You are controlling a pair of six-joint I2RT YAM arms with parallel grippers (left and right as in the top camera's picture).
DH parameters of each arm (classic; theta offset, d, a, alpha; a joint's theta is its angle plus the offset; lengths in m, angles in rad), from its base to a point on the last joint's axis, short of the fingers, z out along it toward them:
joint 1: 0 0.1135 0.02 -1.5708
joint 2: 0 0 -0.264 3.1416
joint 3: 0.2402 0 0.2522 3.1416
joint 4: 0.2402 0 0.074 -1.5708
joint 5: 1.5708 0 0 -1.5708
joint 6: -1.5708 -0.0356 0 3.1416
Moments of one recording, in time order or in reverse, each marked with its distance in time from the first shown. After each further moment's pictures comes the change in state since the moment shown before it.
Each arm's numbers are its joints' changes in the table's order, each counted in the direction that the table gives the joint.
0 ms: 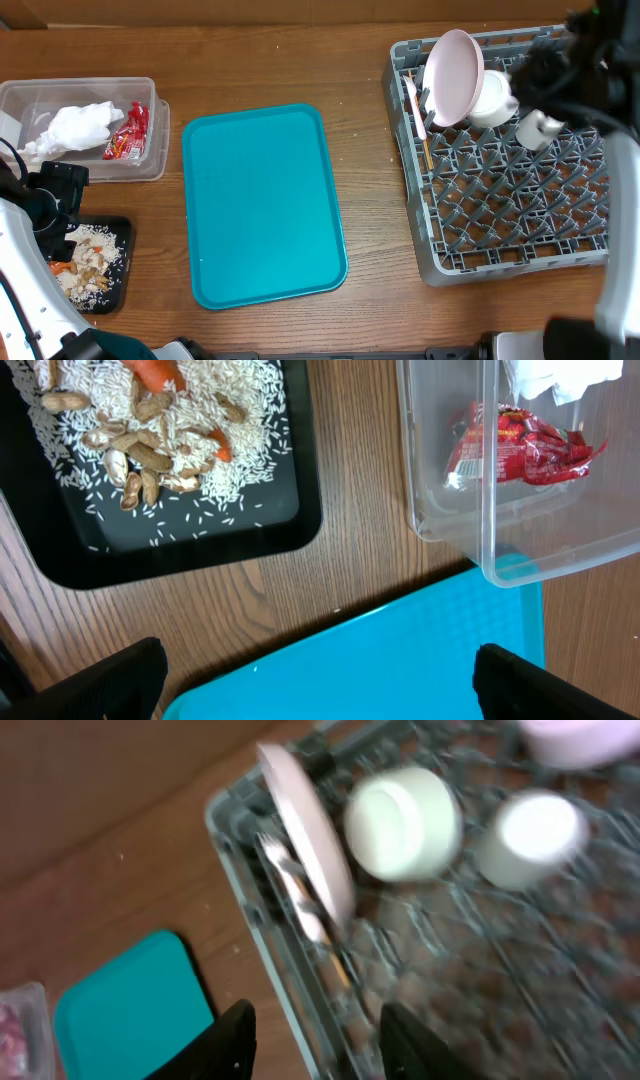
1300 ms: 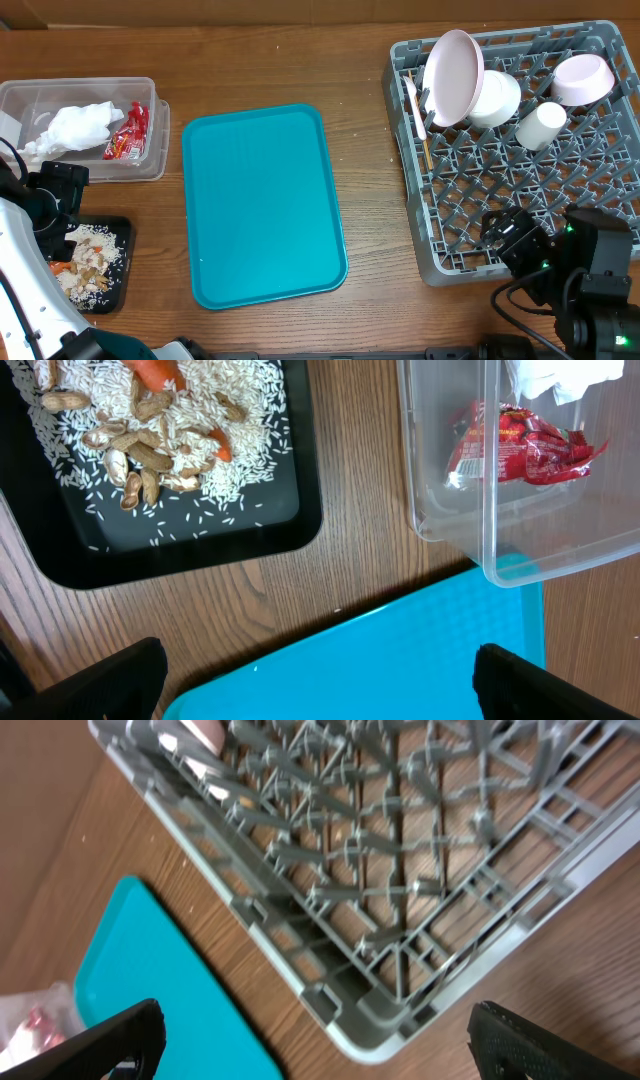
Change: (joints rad) left arm 0.000 0.002 0.000 0.000 0.000 0.000; right arm 0.004 -0.869 -0.949 -0.113 0.005 -0.380
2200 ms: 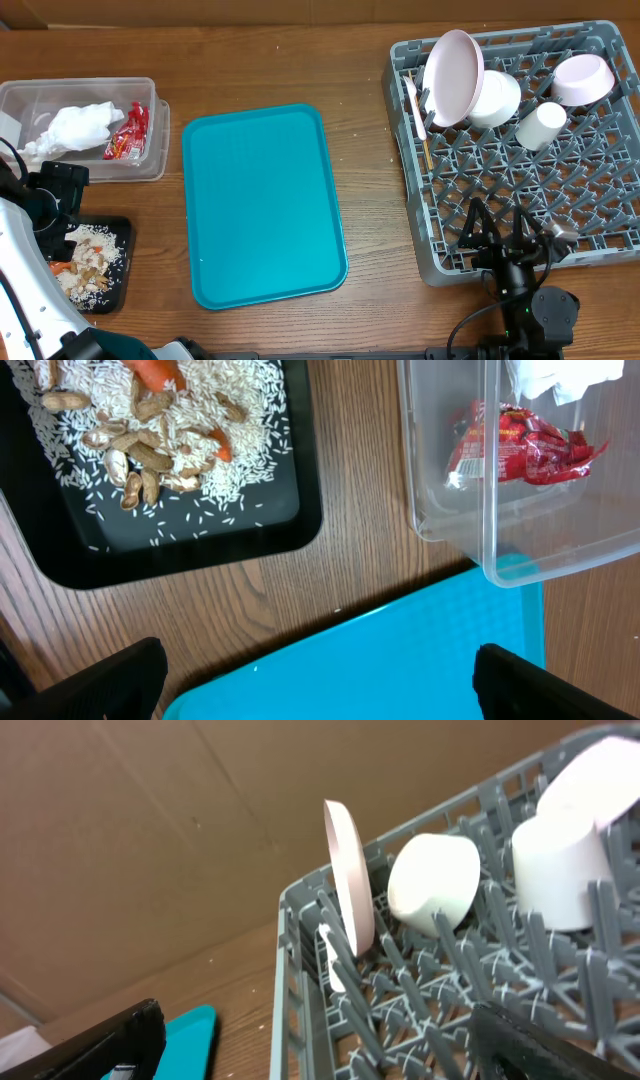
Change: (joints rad) left arm 0.000 0.000 0.000 0.000 0.000 0.000; right arm 0.075 -0.689 -0.825 -1.020 0.057 0.296
